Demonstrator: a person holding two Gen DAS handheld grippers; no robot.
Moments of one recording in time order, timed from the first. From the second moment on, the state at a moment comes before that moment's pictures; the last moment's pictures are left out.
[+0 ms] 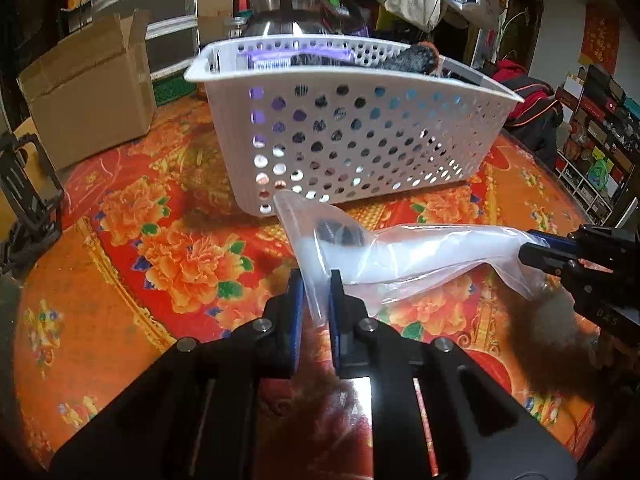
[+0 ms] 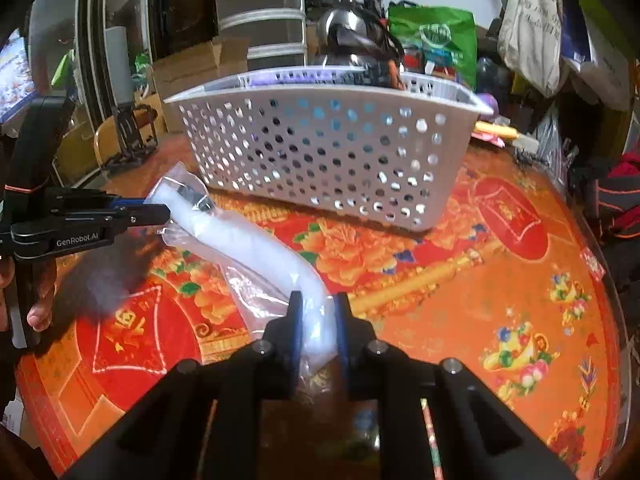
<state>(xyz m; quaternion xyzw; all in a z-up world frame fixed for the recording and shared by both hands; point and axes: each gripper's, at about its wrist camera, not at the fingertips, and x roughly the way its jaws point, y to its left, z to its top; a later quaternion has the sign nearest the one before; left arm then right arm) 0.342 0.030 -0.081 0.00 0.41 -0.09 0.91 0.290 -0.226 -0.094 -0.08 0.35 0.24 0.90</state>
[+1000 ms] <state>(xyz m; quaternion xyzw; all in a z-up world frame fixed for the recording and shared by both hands) 0.294 0.036 0.026 -0.01 0.31 -0.10 0.95 0.274 -0.236 0.007 -0.08 0.25 0.24 0.93</state>
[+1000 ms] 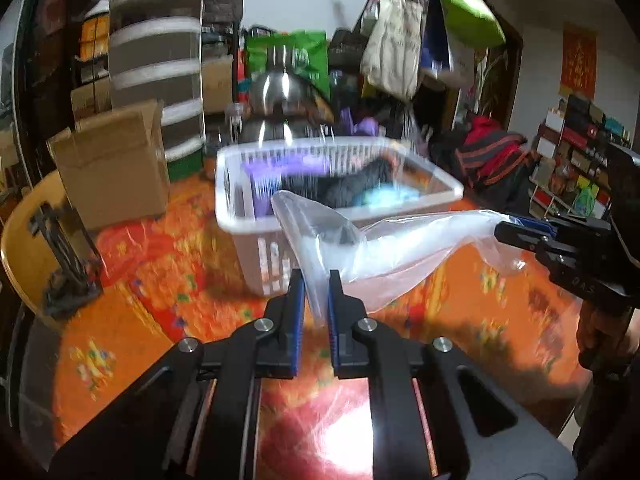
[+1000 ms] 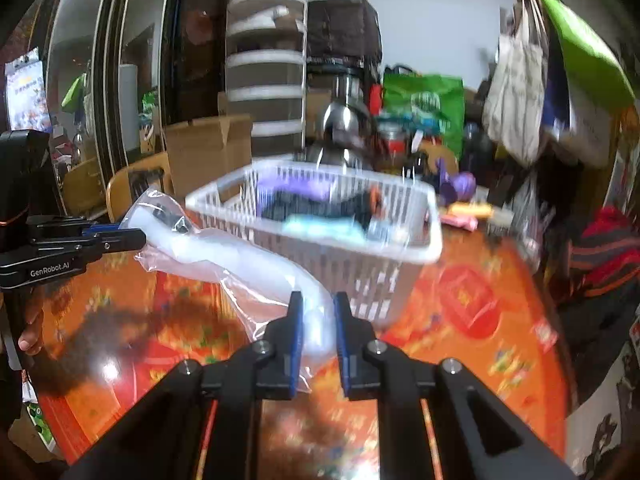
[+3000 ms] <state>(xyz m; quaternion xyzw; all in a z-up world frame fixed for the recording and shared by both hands) 0.334 0.033 0.038 0.01 0.29 -0.02 0.96 0.288 -0.243 0.010 -0.03 0.29 0.17 0.94</state>
